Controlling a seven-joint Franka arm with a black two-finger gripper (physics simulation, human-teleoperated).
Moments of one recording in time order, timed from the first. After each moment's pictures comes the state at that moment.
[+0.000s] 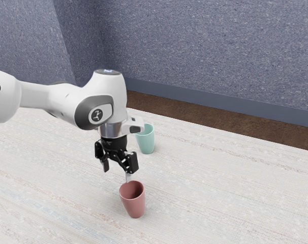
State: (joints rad) arm -0.08 0.03 -0.15 -2.17 -0.04 2.03 -0.12
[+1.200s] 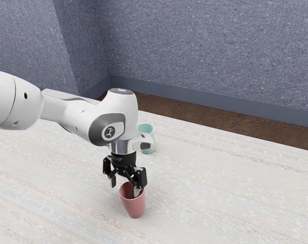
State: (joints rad) arm -0.11 0.16 -0.15 -2.16 -0.04 2.10 -0.21
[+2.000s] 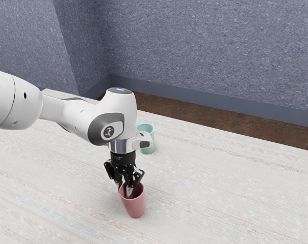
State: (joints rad) arm -0.11 0.16 -0.14 -2.16 -0.04 2.11 -0.23
